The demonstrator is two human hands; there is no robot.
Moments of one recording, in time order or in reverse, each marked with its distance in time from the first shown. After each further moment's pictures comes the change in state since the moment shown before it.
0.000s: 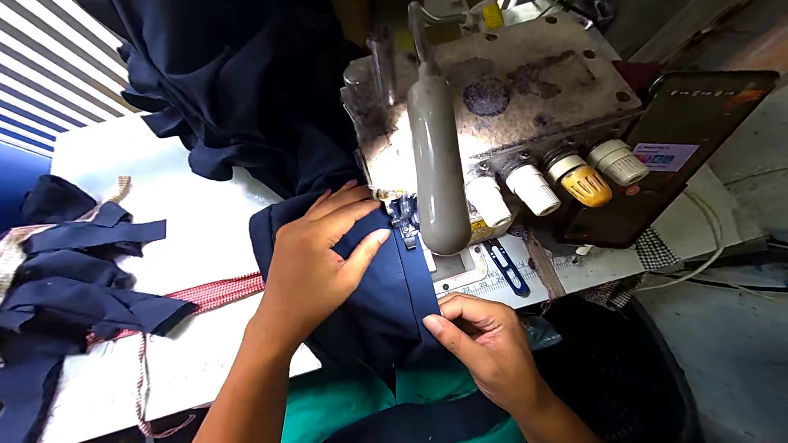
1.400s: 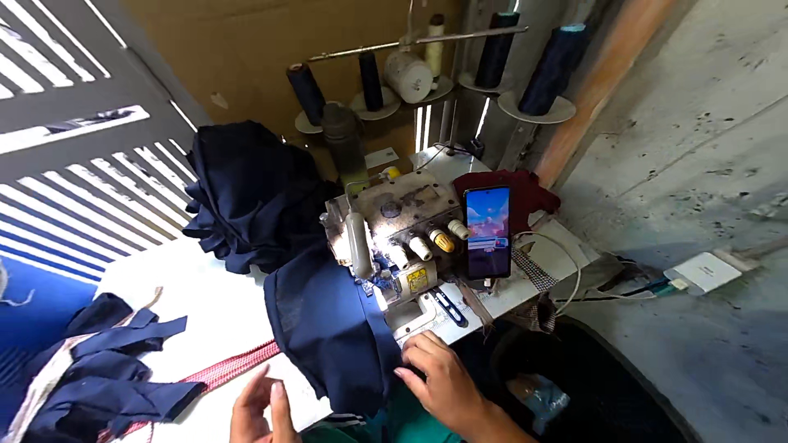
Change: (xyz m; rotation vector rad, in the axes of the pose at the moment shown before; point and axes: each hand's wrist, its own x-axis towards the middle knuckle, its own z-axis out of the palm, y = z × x) left_hand -0.150 0.011 0.014 -0.286 0.620 -0.298; right_hand -0.027 0.026 -0.007 -0.787 -0.007 -0.265
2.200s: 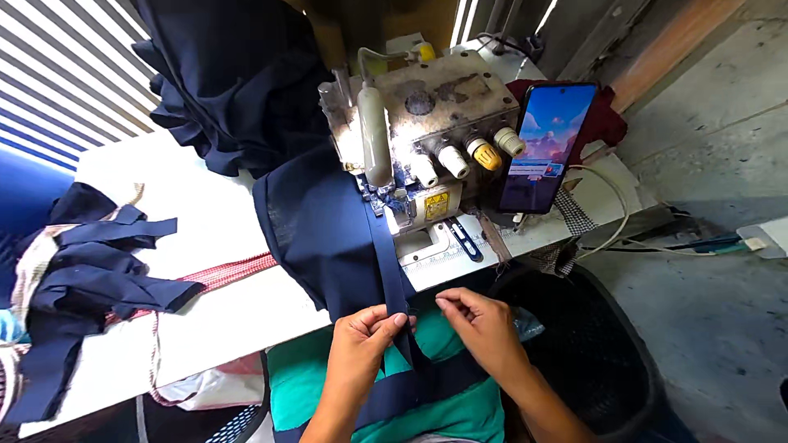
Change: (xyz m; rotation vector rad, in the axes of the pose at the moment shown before) left_hand -0.041 0.064 0.054 -0.543 -0.571 -0.854; right_hand -0.045 0.006 -0.032 0.172 0.033 0.356
